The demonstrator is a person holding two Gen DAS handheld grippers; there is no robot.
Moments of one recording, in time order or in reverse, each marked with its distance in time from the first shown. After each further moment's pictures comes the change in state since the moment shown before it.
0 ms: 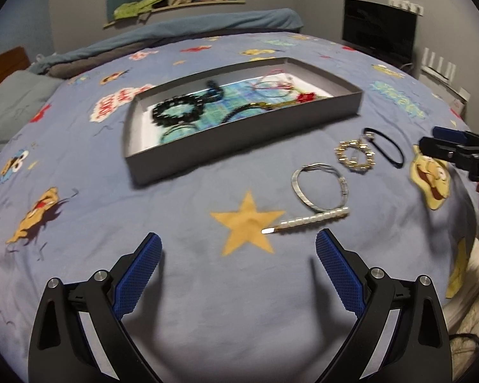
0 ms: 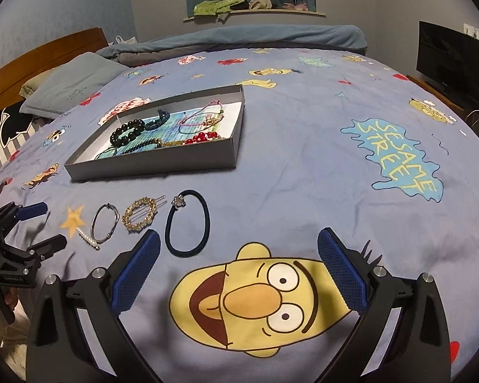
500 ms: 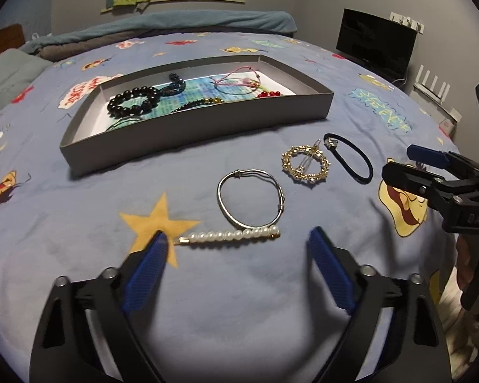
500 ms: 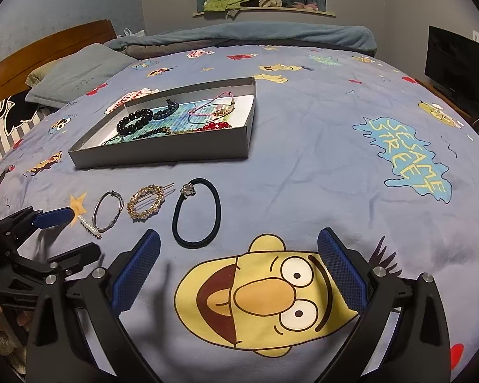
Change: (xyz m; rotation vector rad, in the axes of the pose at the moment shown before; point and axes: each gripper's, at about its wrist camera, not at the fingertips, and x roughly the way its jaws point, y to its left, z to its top) left arm 0.022 -0.045 0.004 -0.101 0.005 -0.065; right arm 0.005 0.009 -0.006 -0.047 0.003 0.008
